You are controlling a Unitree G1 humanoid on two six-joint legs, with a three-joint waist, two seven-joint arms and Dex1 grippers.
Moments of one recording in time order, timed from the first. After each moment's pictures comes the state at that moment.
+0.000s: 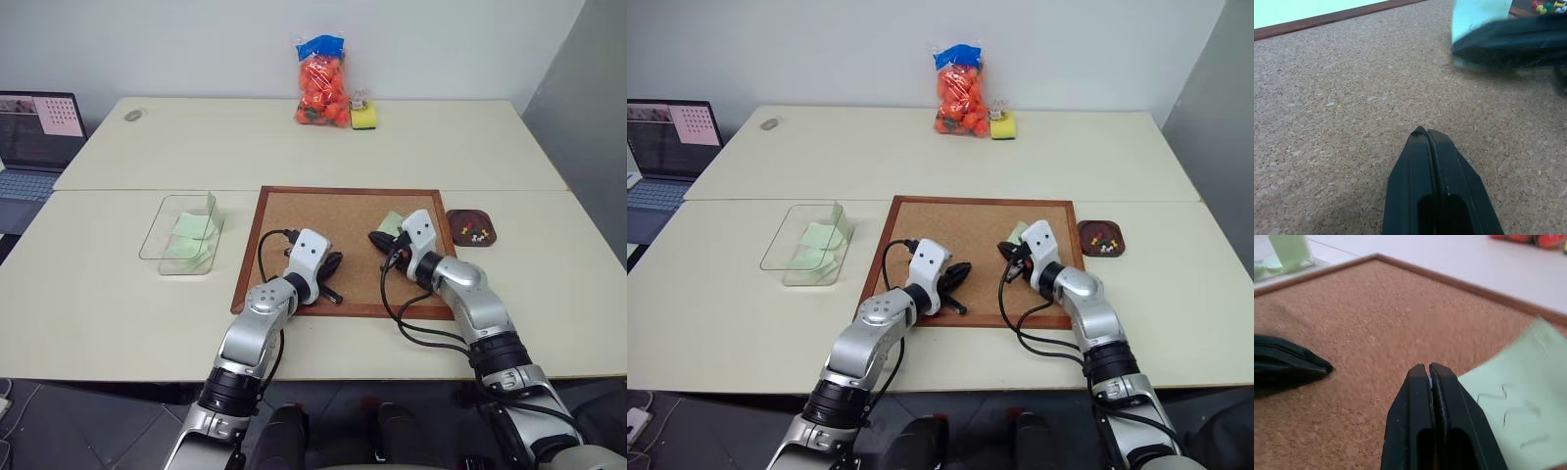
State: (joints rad) left arm -0.35 0.13 -0.19 -0.01 -0.05 0.49 -0.43; right arm -0.52 -0.26 0.08 0.29 0.17 0.11 0.65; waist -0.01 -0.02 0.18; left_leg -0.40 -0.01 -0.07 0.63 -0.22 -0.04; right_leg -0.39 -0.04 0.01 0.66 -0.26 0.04
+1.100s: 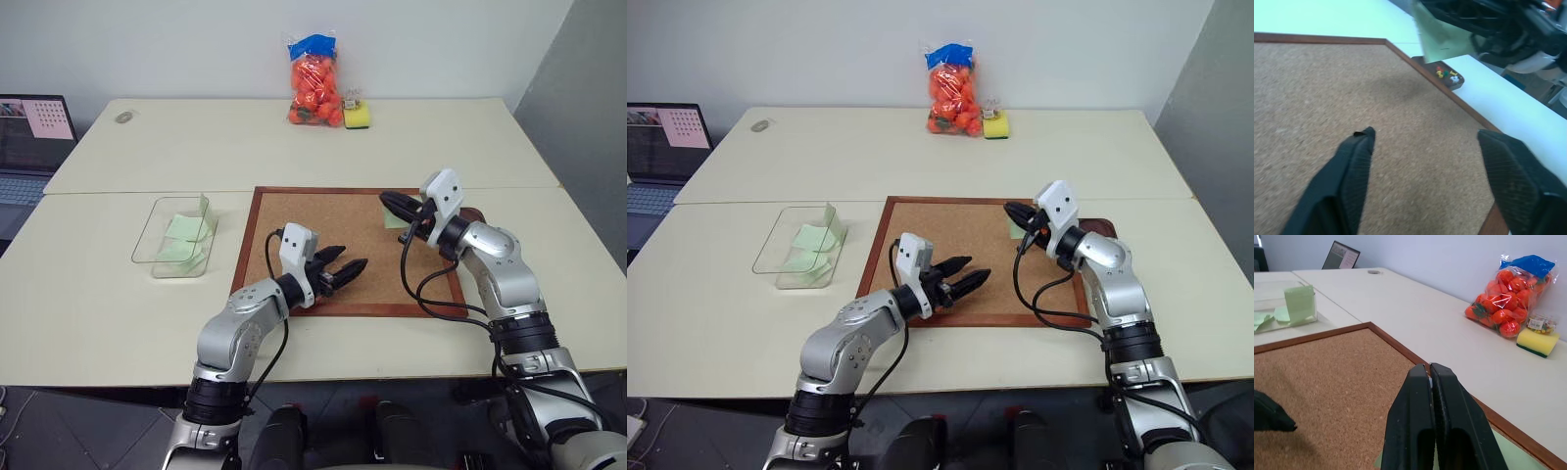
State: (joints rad) left arm -0.31 0.13 -0.08 -0.19 -0.40 0.66 -0.57; right arm -0.61 -0.34 0.03 0.21 0.20 0.14 0.70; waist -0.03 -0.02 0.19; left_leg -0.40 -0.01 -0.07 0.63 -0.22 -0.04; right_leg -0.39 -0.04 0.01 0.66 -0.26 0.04
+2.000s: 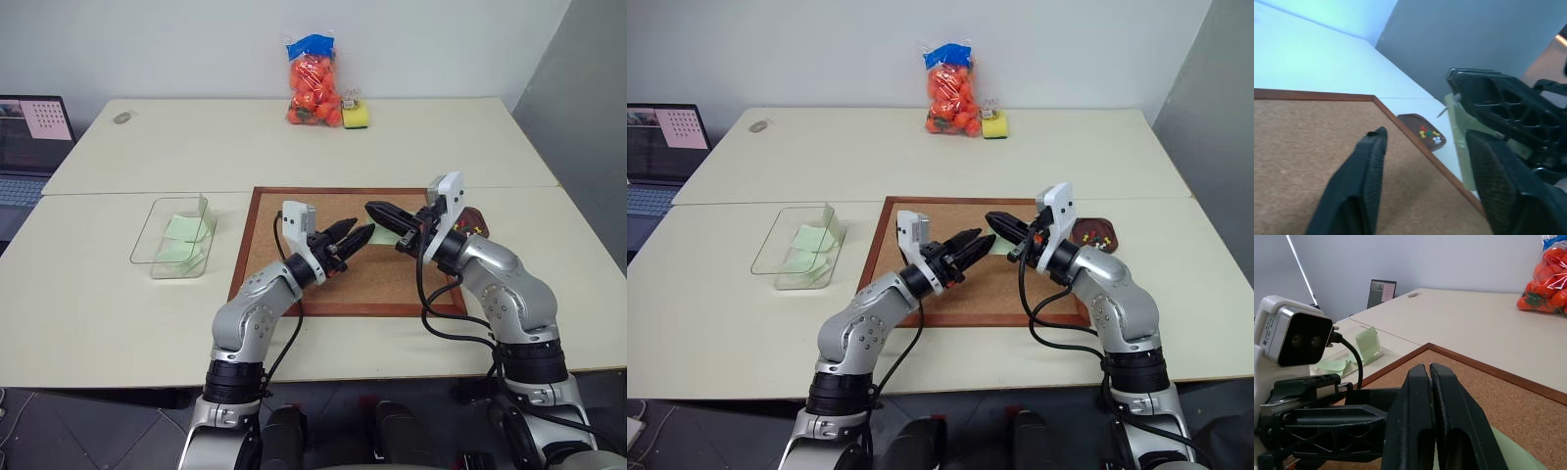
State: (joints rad) left arm -0.40 0.02 -0.01 -0.09 -0.56 0.61 -0.53; right arm -0.48 -0.31 -0.01 -0.16 0.49 0.55 0.65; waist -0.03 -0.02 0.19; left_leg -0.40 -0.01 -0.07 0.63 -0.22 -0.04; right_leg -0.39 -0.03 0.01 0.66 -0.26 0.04
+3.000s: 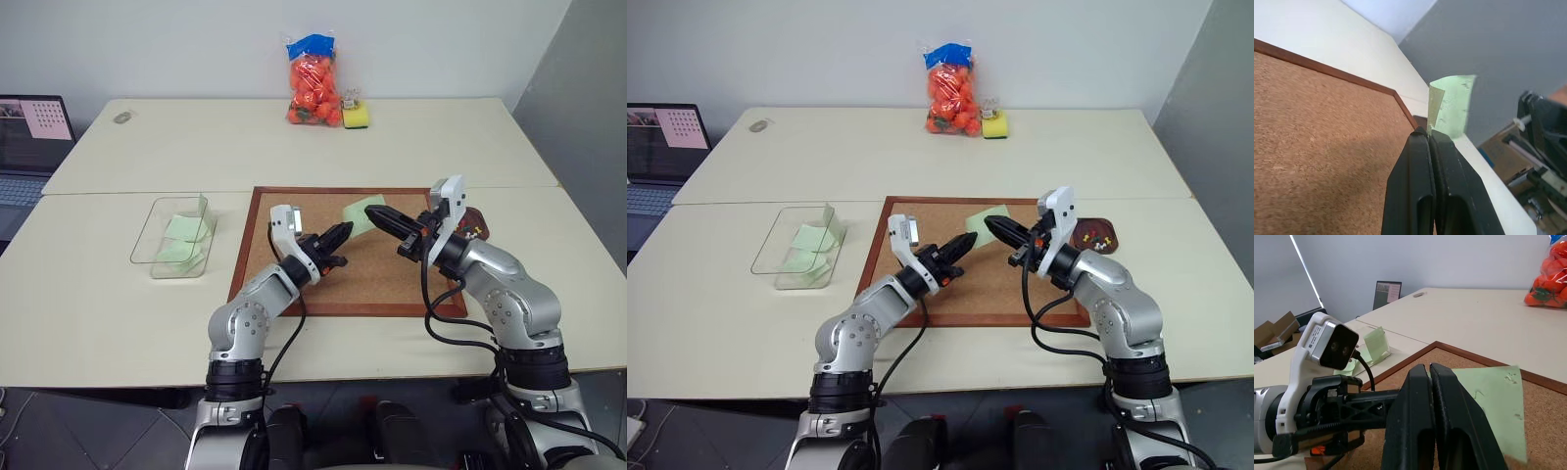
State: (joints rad) left arm -0.41 -0.03 0.11 -0.05 -0.69 0.71 -0.39; right arm -0.45 -0.31 -0.01 -0.20 0.53 0.58 0.64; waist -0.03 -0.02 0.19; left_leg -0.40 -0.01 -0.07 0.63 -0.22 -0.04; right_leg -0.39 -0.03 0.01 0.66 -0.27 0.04
